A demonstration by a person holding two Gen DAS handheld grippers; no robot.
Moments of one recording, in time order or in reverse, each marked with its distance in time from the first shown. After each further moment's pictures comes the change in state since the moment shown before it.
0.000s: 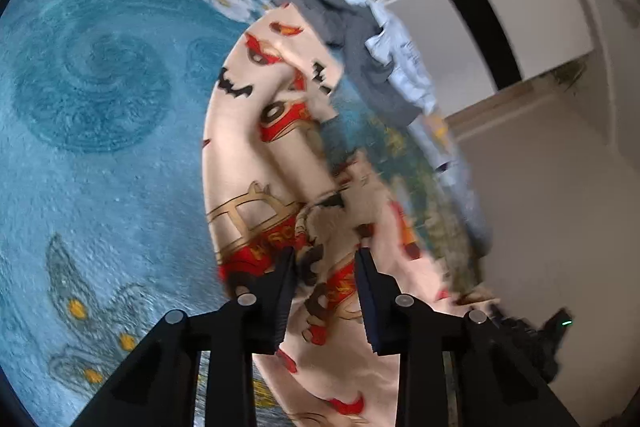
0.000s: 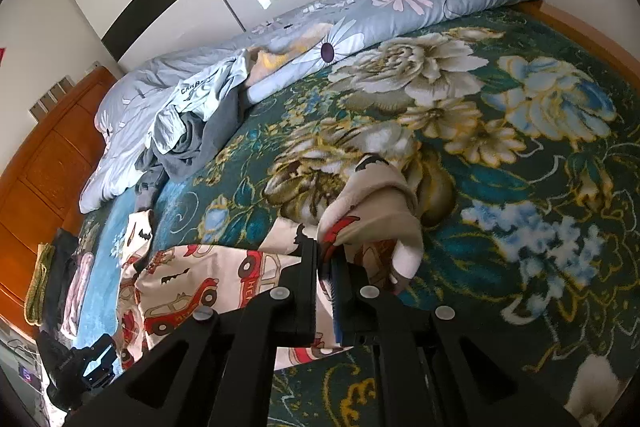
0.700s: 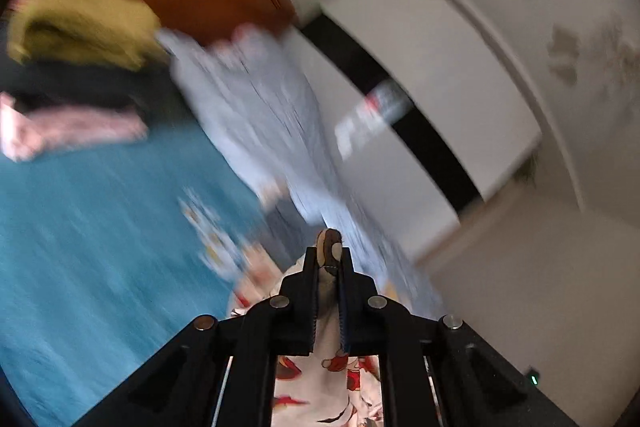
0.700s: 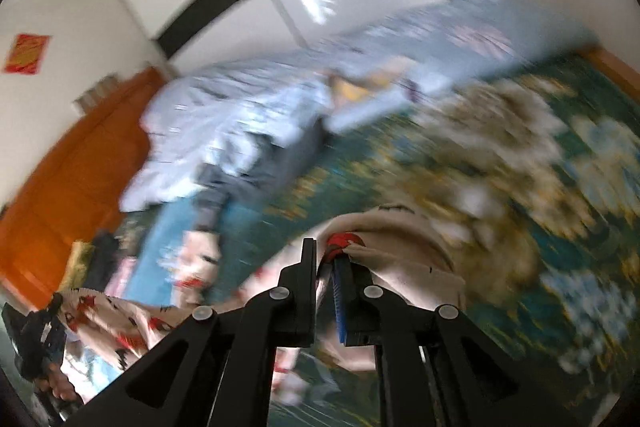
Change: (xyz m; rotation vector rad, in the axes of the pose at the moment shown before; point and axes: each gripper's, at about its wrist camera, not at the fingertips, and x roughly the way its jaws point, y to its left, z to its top) left arm -0.221 -0.022 0.089 0.051 -0.629 -0.094; right arm -0.013 0.097 0.046 -0.121 -0.091 0.208
